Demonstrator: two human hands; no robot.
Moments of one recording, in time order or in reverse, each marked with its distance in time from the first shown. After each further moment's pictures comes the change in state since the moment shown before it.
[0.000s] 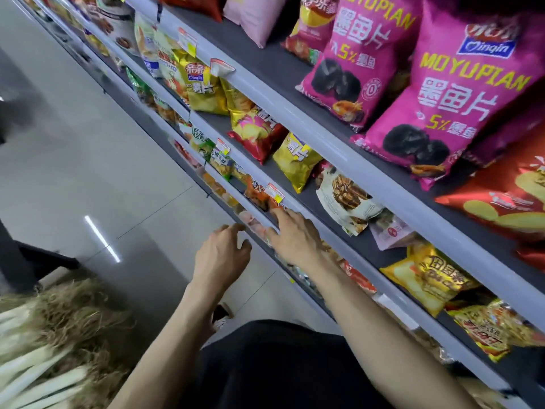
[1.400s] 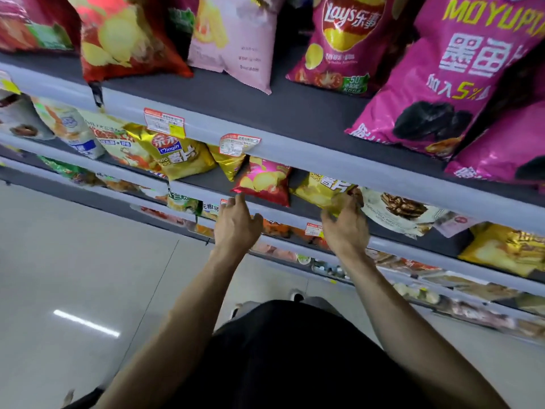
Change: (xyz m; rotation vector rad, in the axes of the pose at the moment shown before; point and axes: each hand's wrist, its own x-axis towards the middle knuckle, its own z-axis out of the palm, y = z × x) left_hand 0.336 -0.050 -0.069 0.104 -0.237 0.306; right_hand 0.184 -0.039 0.021 0.339 0.590 0.899
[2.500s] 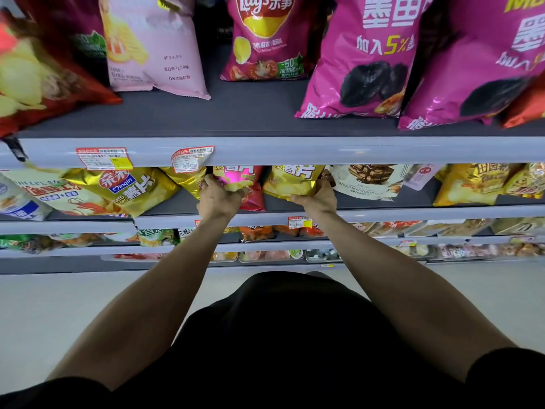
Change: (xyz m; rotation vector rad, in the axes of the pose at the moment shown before) left_hand 0.107 0.018 0.019 -0.138 -0.026 0.023; right_hand 0.054 0.020 0.046 0.482 -0.025 0.410
